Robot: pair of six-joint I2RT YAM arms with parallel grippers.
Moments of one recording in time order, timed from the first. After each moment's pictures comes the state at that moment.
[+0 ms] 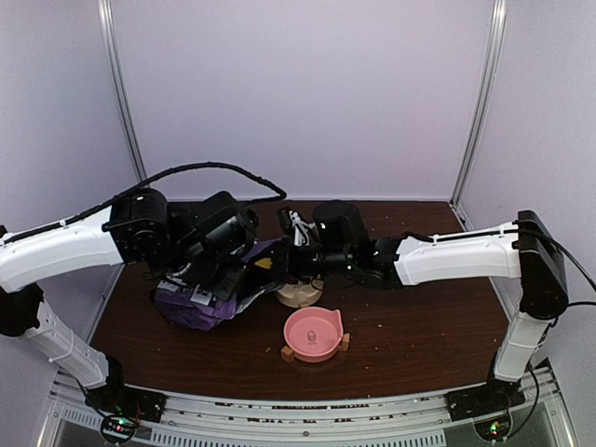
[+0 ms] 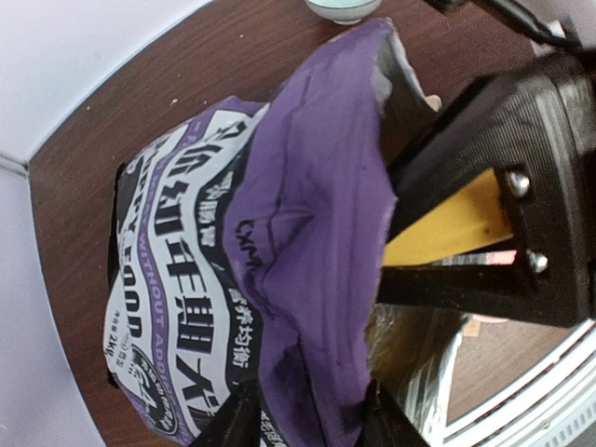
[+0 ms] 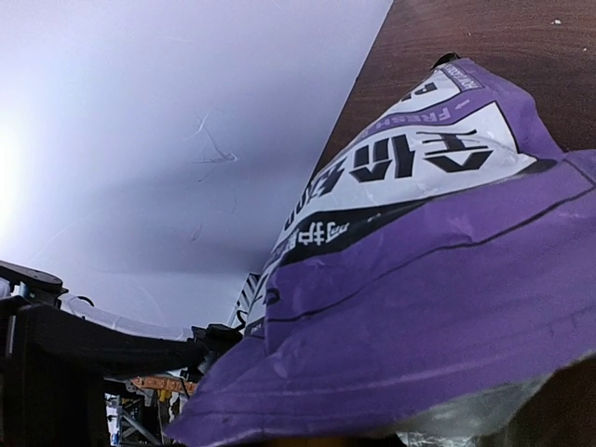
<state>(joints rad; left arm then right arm) -1.19 1.44 1.45 -1.13 -0.49 -0.51 1.02 1.79 1.26 0.23 -0.31 0.95</state>
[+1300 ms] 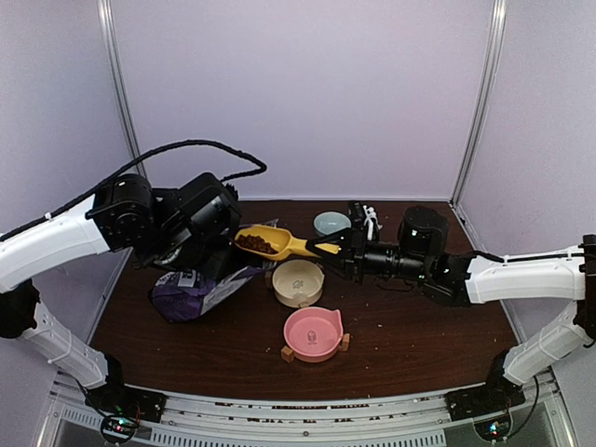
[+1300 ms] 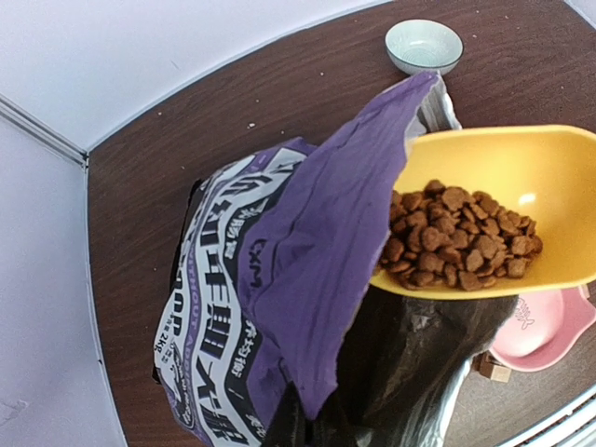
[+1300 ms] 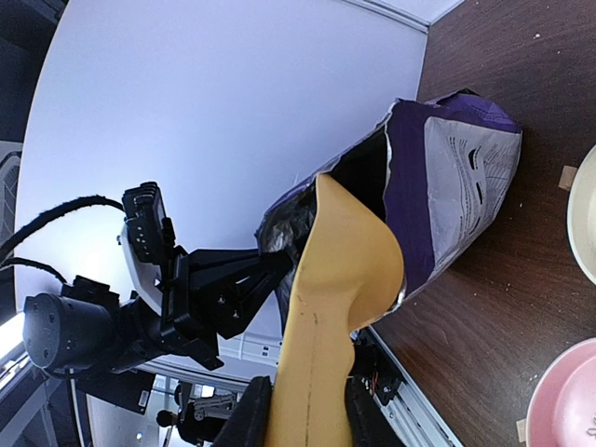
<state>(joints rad) -1.15 1.41 1.51 -1.18 -0.64 -0.55 0.90 1.38 0.80 0.55 -0.38 1.26</state>
